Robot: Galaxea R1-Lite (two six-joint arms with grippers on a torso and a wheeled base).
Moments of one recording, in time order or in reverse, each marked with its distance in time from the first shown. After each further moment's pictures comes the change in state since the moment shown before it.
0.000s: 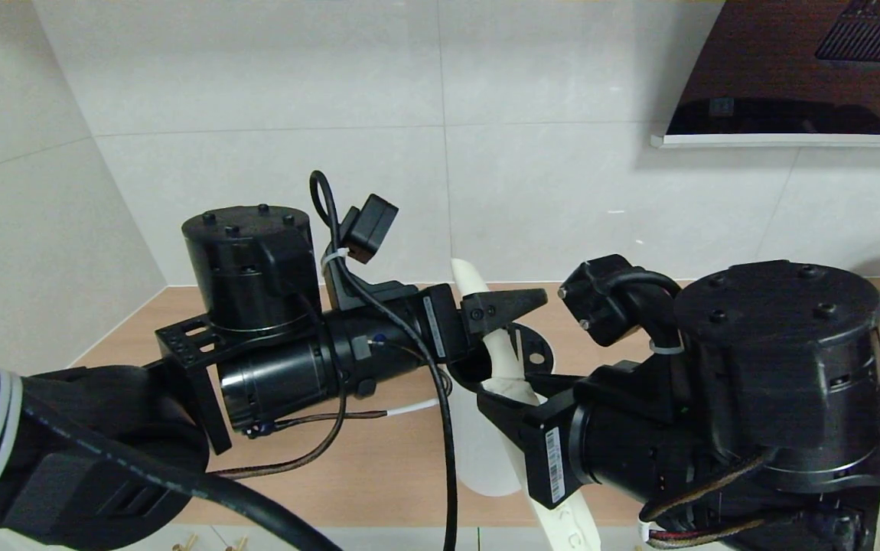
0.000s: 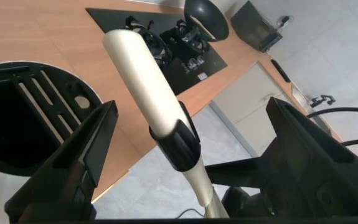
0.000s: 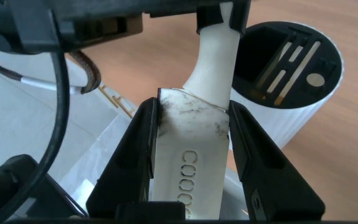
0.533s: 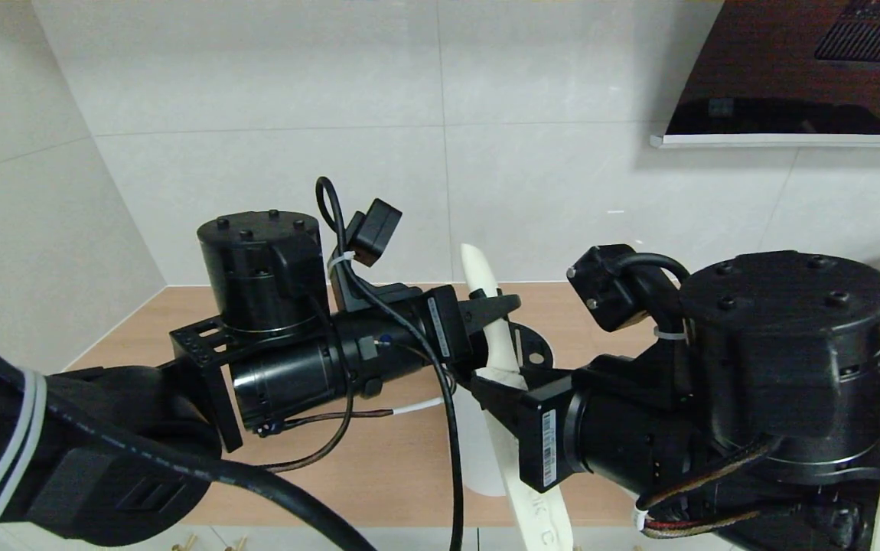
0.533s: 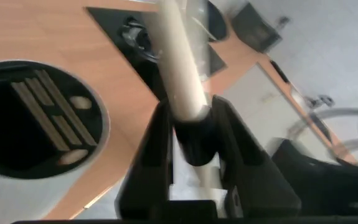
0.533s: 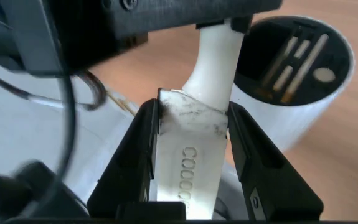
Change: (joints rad) left arm -0.003 0.024 -0.001 -0.006 0.001 0.000; right arm -0.002 0.003 -0.006 -0.053 -0.002 0.066
